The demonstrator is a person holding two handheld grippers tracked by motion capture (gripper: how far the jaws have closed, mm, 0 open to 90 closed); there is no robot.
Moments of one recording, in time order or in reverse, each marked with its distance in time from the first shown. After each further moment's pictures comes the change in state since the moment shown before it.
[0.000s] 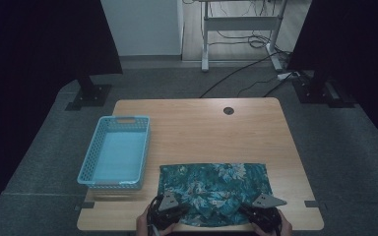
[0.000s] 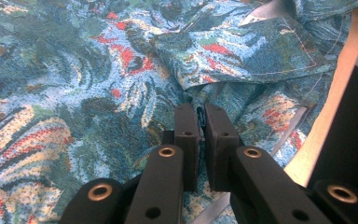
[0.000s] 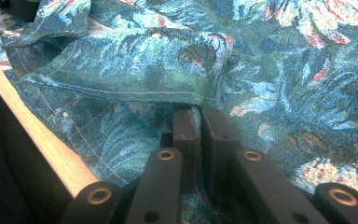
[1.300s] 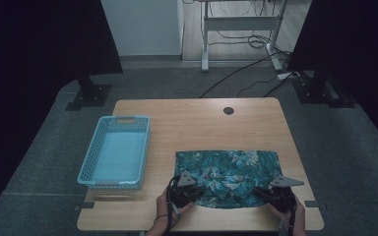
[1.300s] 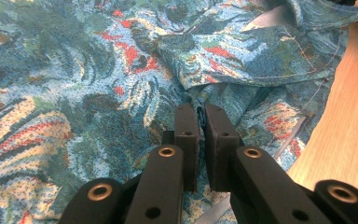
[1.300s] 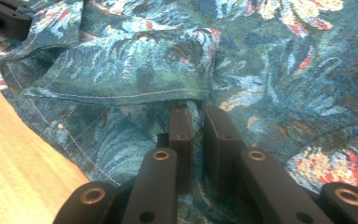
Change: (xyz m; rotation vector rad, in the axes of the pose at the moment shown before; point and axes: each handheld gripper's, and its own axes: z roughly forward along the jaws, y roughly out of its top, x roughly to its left) left arm 0.019 0.051 0.060 -0.023 -0.038 -0.062; right arm -0.078 0.004 -0.003 -0.027 -0.027 0.113
